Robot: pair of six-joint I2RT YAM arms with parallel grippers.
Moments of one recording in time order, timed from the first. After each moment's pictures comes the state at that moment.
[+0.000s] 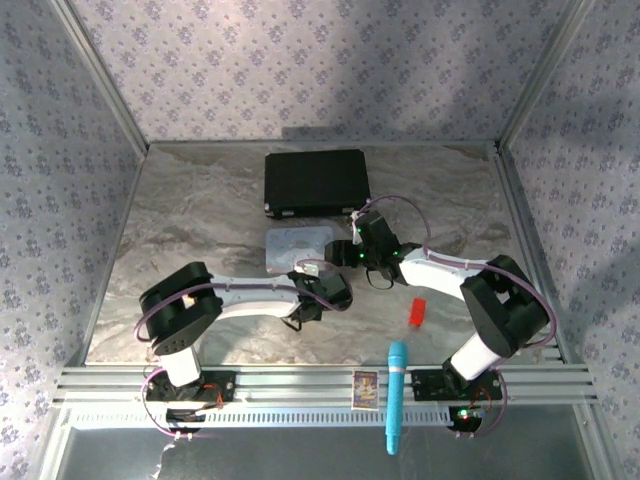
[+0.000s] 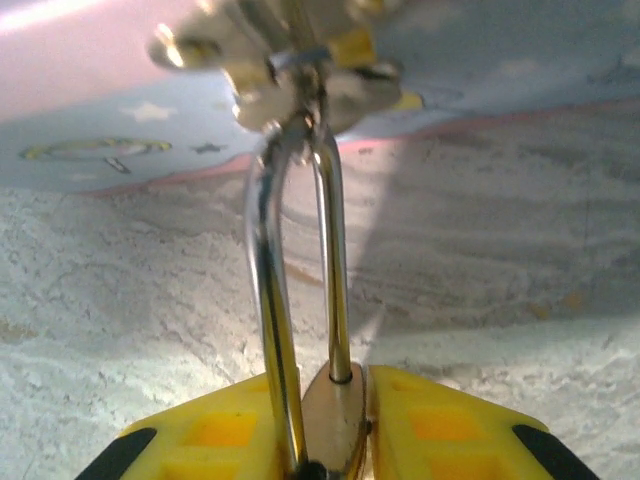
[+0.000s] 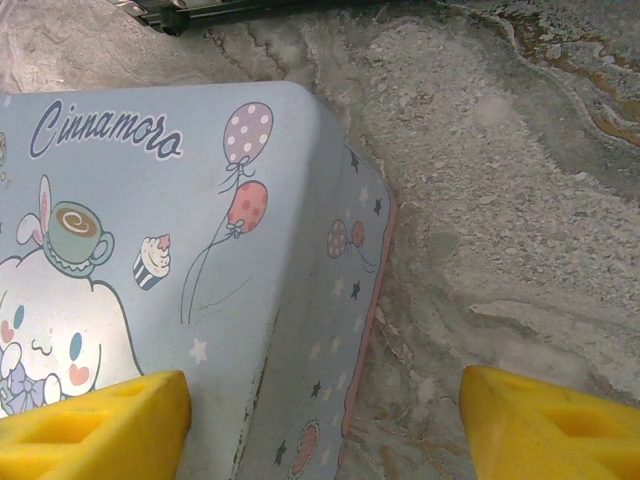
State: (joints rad) left arm -1.16 1.76 1.01 -0.73 -0.47 -1.01; right arm 0.62 1.58 0.80 0.01 -0.14 0.51
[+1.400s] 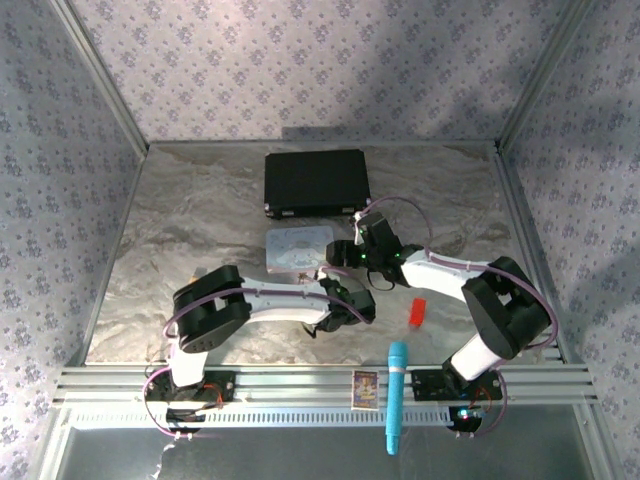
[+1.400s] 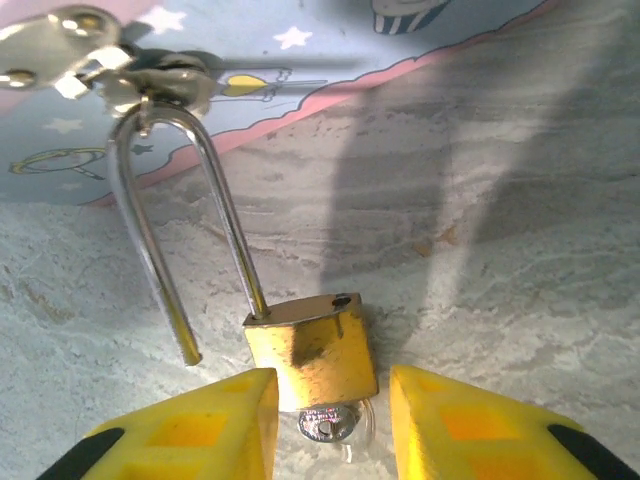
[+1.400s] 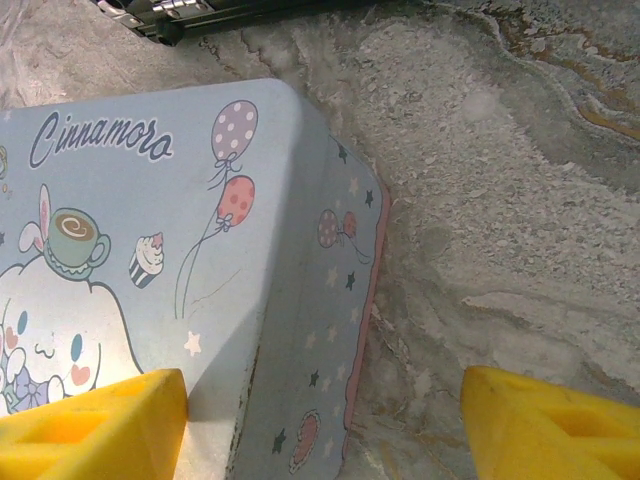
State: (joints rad) left arm -1.27 1.90 1.22 -0.96 -0.57 -1.01; right arm 0.61 1.56 0.78 0.03 -0.15 0.54
